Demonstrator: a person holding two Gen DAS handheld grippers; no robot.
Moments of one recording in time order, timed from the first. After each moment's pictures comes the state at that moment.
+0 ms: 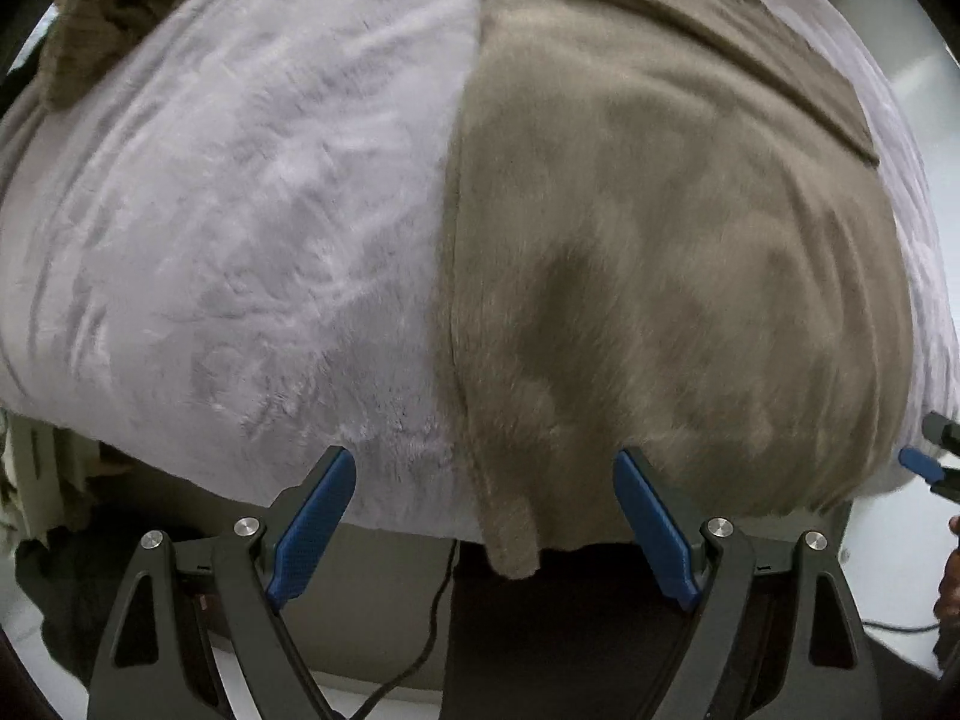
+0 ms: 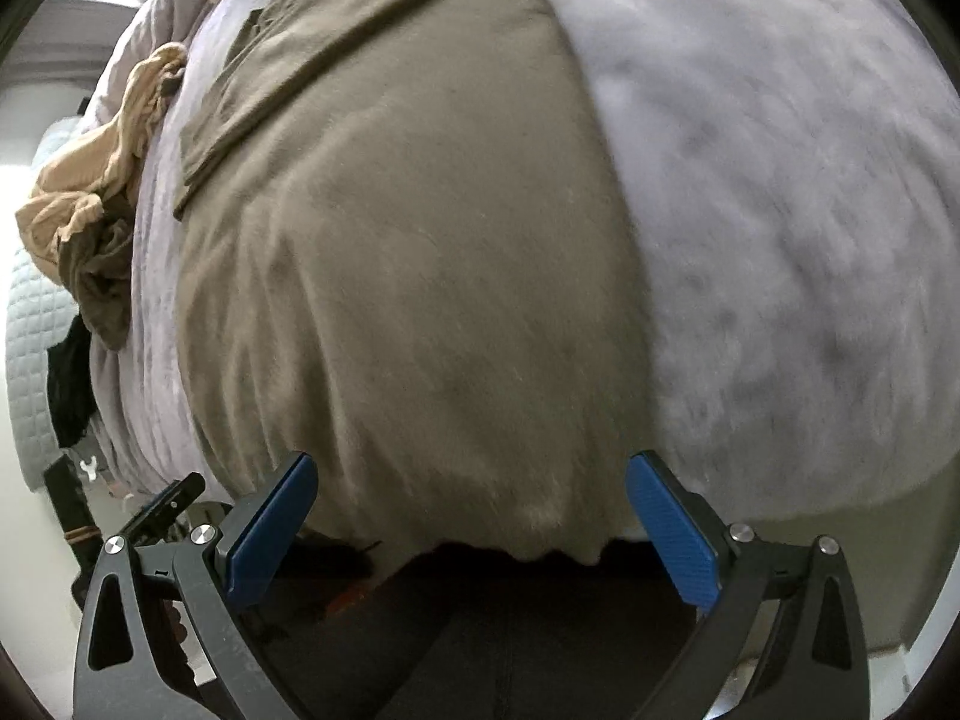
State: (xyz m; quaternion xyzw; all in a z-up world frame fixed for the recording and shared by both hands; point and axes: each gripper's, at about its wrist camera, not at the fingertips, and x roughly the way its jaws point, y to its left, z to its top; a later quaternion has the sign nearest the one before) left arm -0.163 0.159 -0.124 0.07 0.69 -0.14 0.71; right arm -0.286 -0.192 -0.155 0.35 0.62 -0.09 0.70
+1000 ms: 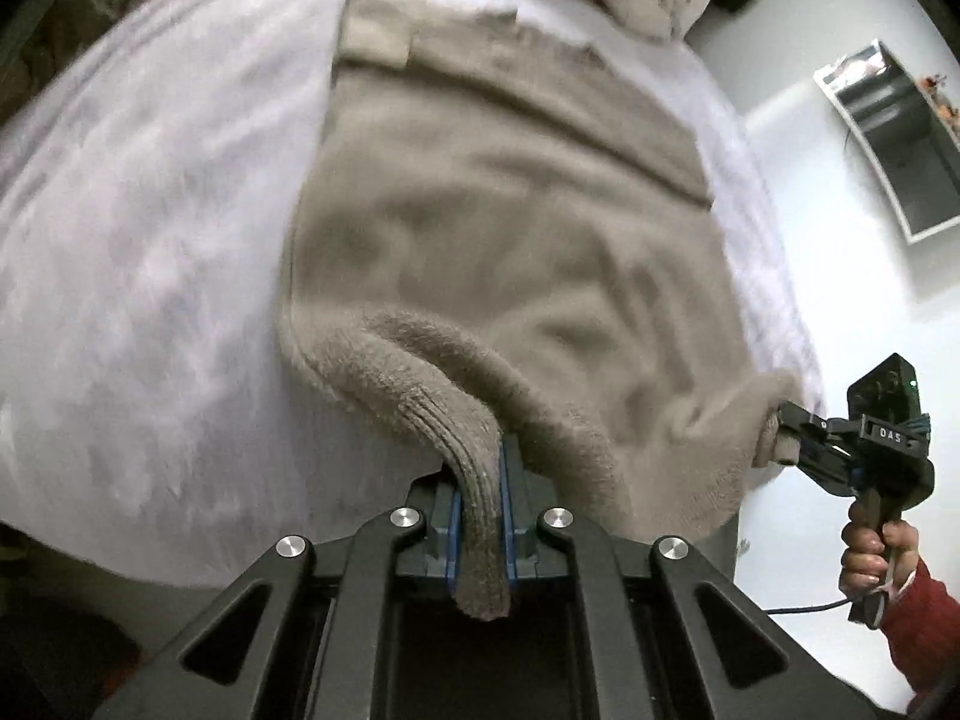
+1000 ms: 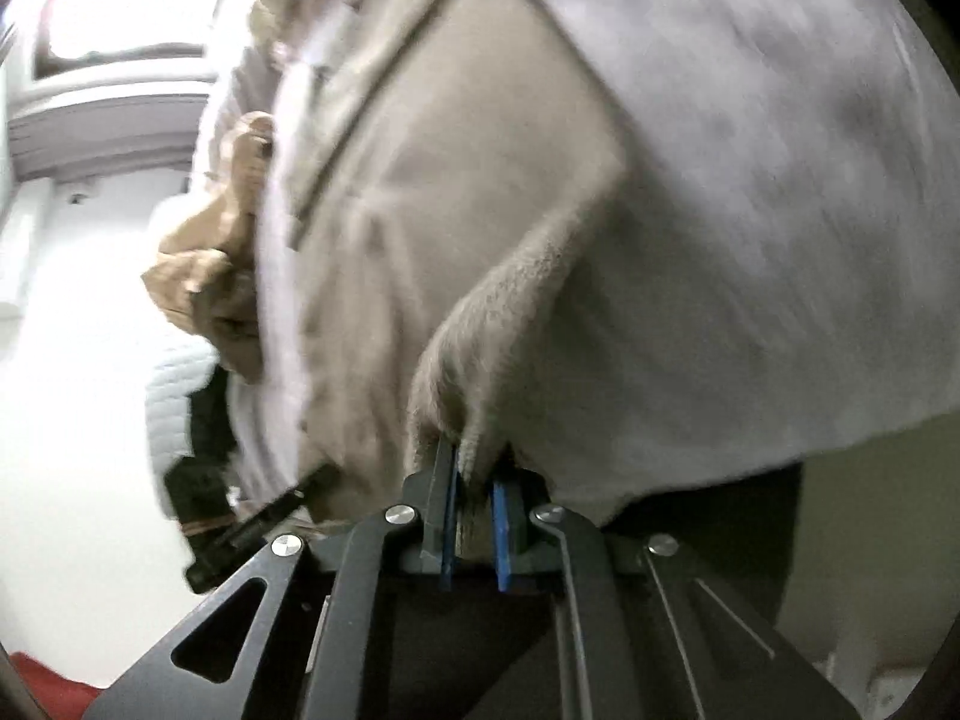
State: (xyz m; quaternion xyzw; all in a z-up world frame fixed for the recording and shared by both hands) left arm -0.162 0.139 -0.074 -0.04 0.62 -0.30 0.73; right arm -0.337 -0.183 -0.162 0.50 0.49 0.01 0.71
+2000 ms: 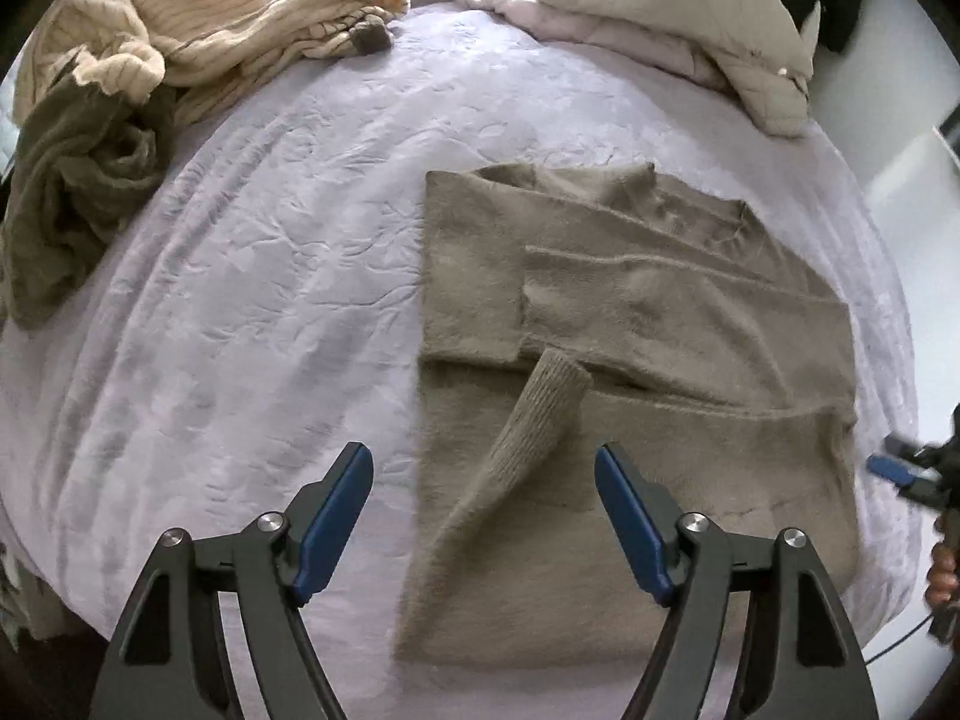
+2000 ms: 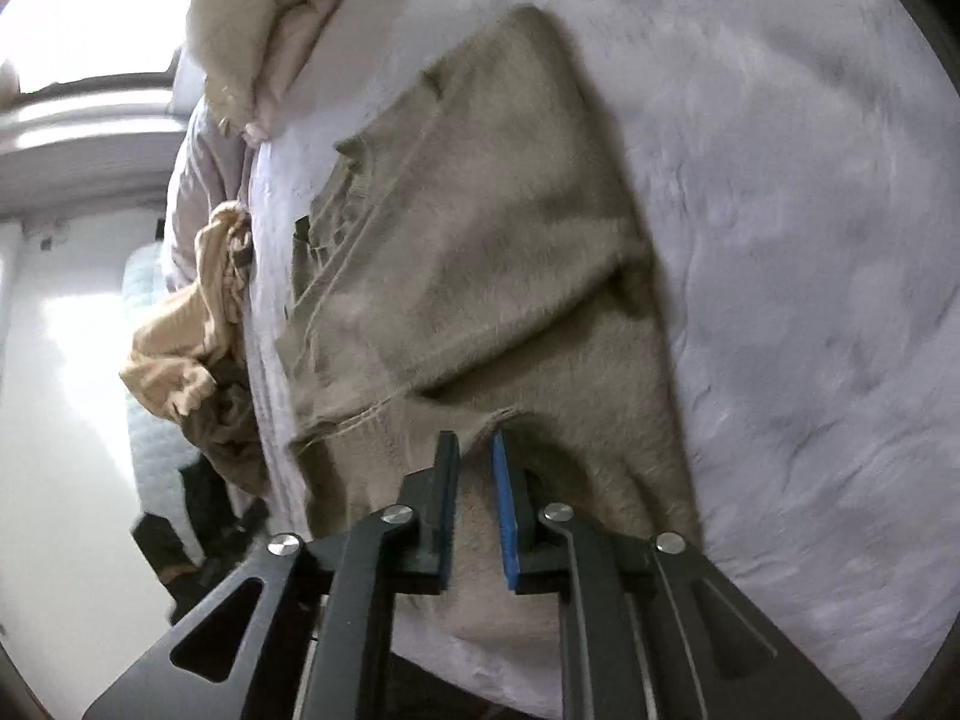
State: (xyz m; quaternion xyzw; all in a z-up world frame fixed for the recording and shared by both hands) left arm 0.036 0.079 -0.049 0.04 0.59 -0.15 0.79; right arm -0.122 -0.318 -0.136 0.47 0.52 -0.03 0.71
